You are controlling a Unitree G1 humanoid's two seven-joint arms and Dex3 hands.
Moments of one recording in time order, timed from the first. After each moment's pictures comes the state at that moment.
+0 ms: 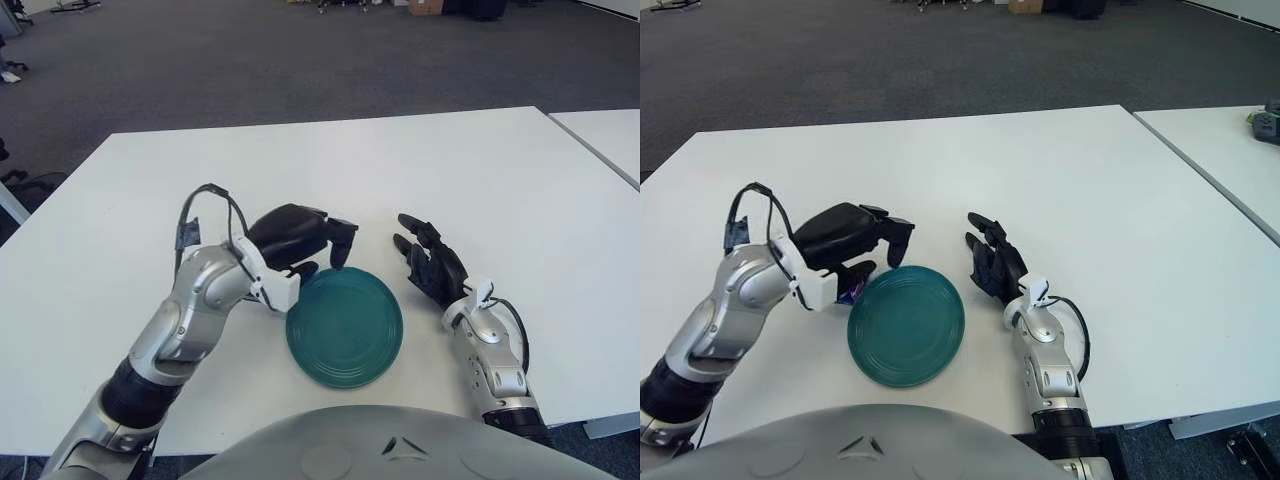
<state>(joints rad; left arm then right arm) -0.10 0.50 -0.27 -0.59 0.61 0.03 -0.64 0.16 -0.07 0.07 0.00 0.09 0.02 0.20</state>
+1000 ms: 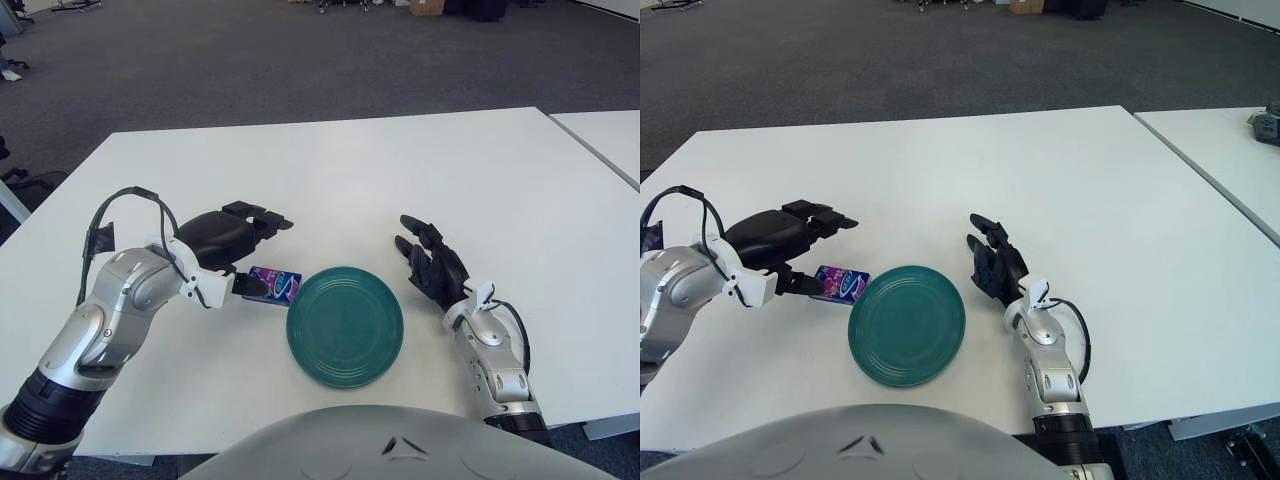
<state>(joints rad) 0.06 0.75 -0.11 -0.50 0.62 -0.08 -0.66 0.18 -0.07 0.07 -0.05 0.09 0.06 0.18</state>
